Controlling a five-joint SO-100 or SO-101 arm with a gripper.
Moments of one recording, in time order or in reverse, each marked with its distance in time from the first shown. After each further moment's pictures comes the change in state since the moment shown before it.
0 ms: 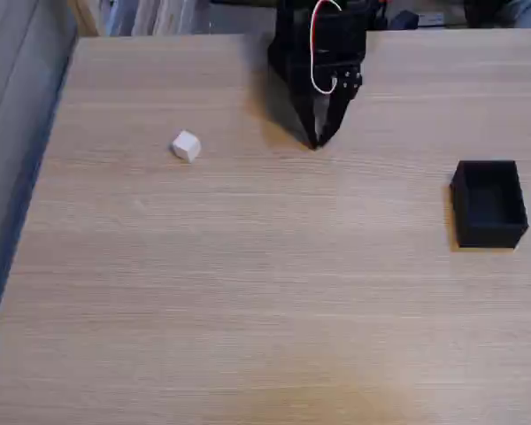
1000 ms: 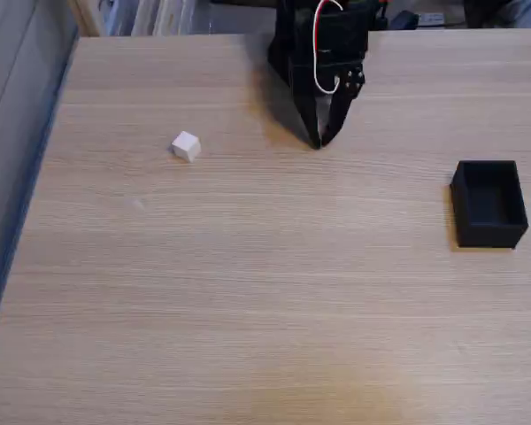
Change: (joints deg) arm -1.2 0.0 0.0 -0.1 -0.2
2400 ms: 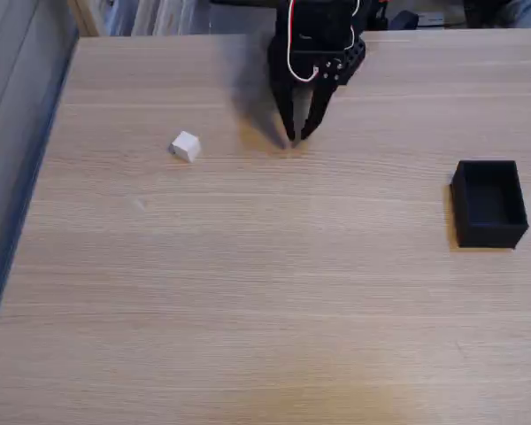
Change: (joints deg) arm 13.4 -12.4 -12.0 -3.2 -3.3
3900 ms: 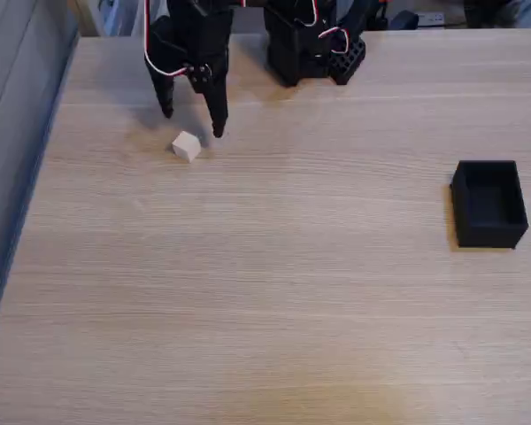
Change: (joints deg) arm 45.4 -50.3 -27.8 -19.3 -27.0
